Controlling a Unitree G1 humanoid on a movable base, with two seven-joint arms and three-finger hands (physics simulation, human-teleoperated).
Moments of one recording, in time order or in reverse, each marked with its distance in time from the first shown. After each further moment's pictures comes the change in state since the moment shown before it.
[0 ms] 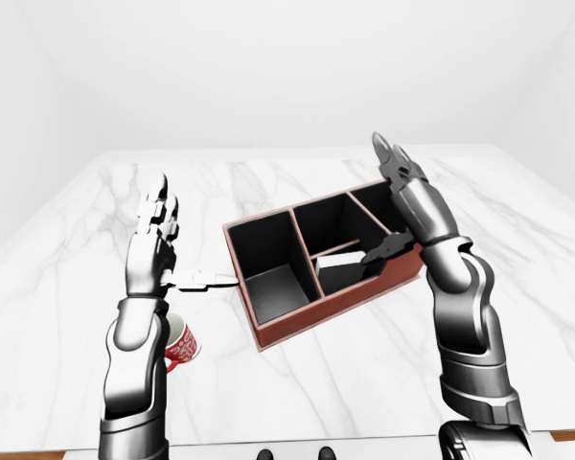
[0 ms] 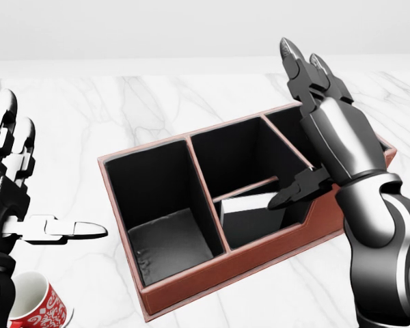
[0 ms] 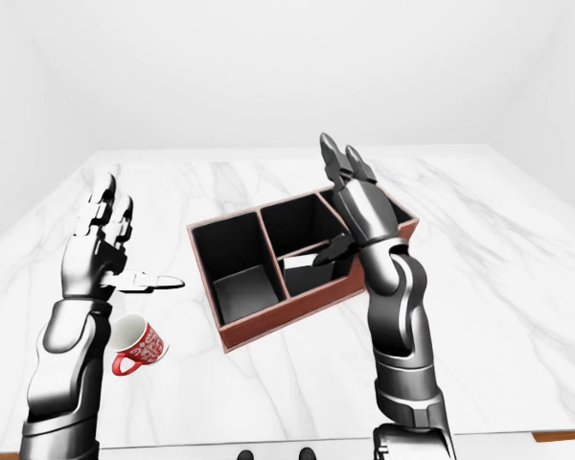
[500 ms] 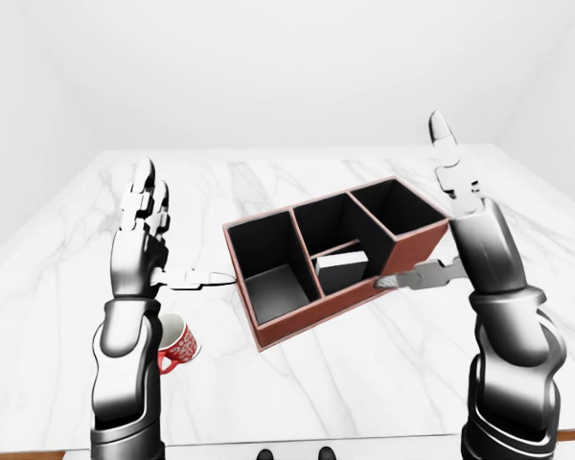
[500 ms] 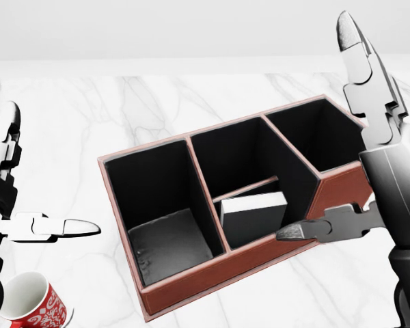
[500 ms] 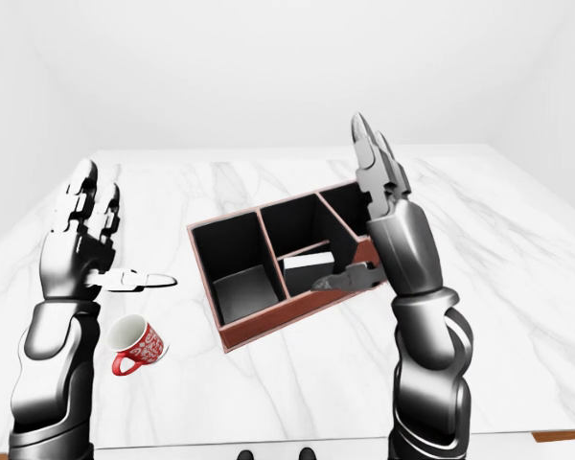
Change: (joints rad) left arm 0.009 0.002 0.018 -0.101 -0.018 0.000 -0.006; right arm 0.242 0.055 -0.072 -0.456 0.223 0.000 -0.002
